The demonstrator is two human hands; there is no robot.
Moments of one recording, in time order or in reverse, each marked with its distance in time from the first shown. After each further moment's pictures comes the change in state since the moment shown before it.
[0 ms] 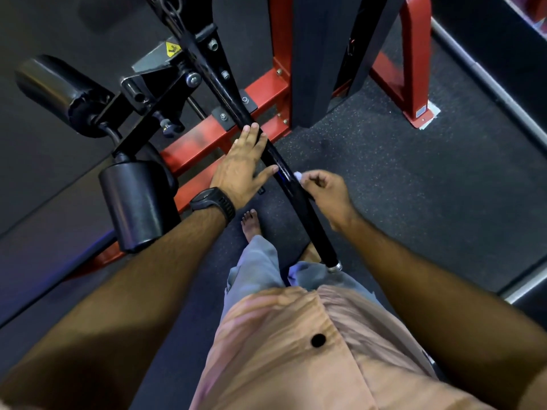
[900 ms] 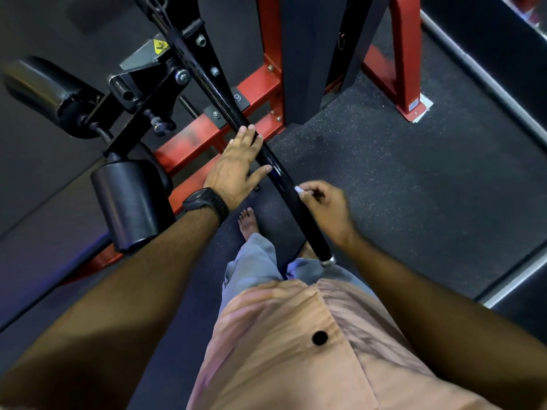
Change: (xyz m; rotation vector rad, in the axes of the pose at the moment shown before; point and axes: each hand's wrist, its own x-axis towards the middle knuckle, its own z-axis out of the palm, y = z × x) left_hand -0.007 0.002 0.005 -0.012 -0.010 0.050; right_hand -0.037 0.021 -0.009 -0.192 0.083 -0.156
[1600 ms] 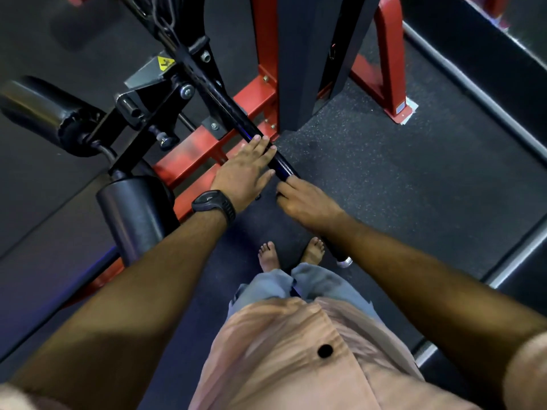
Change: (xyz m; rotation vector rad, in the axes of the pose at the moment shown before) left_hand 0.015 -0.021 -0.012 0.162 -0.055 0.188; right_hand 0.025 -0.028 0.033 -1.298 -0.260 -1.102
